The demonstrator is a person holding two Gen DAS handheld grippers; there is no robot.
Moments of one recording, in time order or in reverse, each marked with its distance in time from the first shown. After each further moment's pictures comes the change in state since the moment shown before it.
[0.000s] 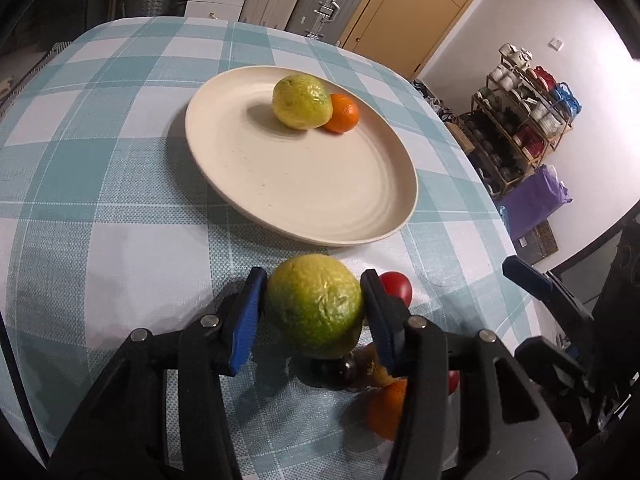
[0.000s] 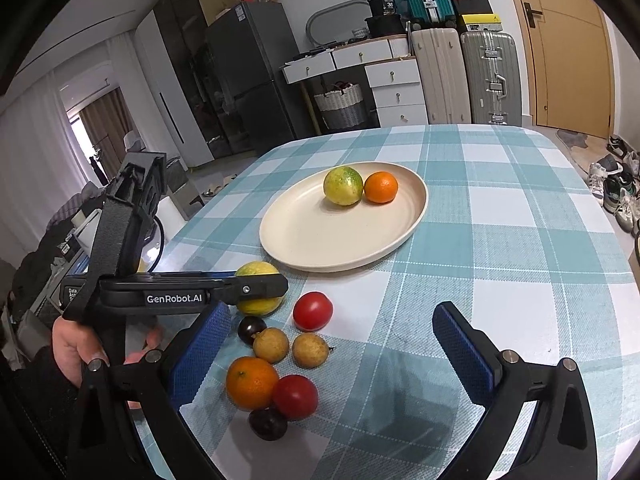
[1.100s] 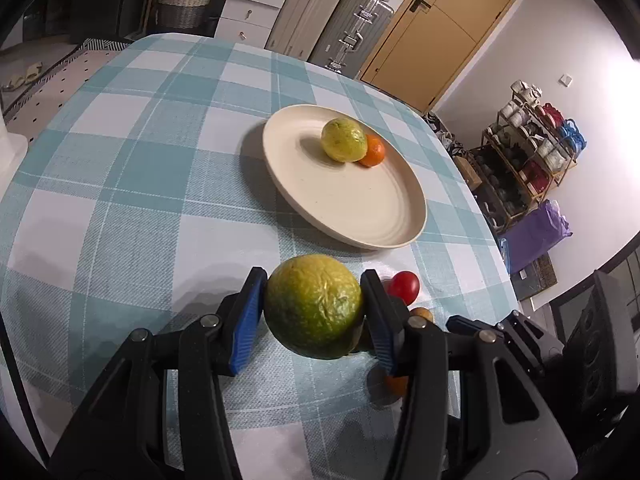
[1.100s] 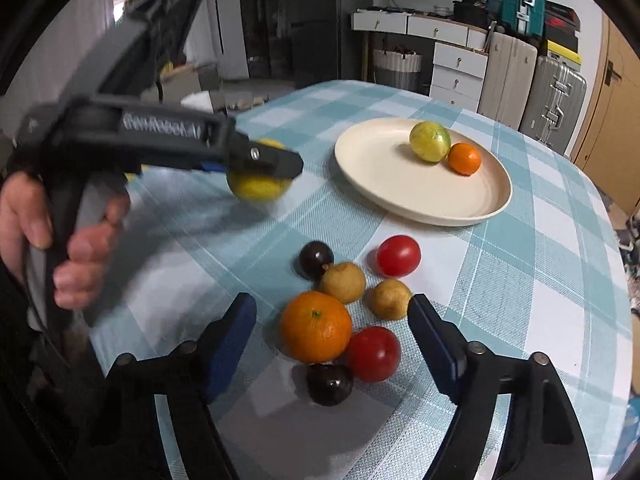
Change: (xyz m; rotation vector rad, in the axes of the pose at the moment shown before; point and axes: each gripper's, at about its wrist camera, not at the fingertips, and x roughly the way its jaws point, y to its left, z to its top) left arm -0.071 0.033 -0.019 -0.080 -0.103 0.024; right arm 0.032 0.078 -0.034 -0.346 0.205 -0.041
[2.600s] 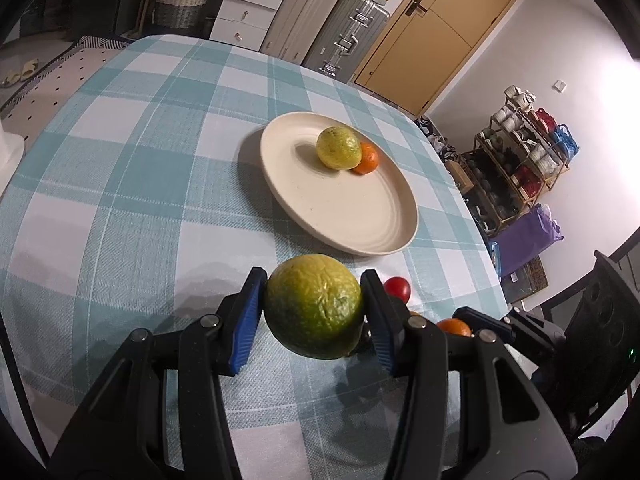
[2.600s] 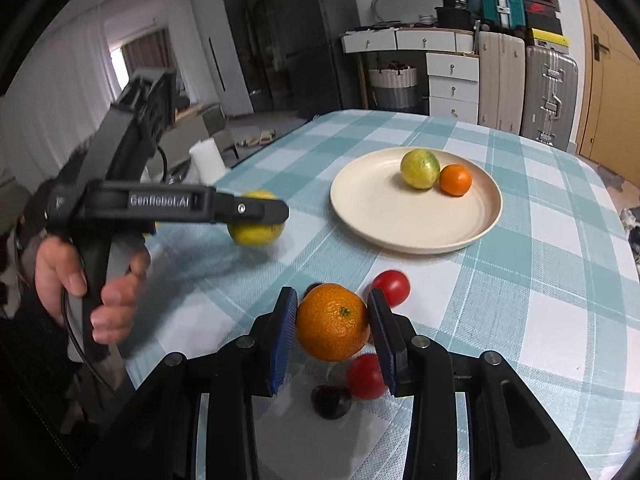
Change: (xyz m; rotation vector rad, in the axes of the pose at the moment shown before) left arm -0.004 0.000 0.009 0.003 -0.001 -0.030; right arm -0.028 -0.028 0.012 0.138 -0.116 0.111
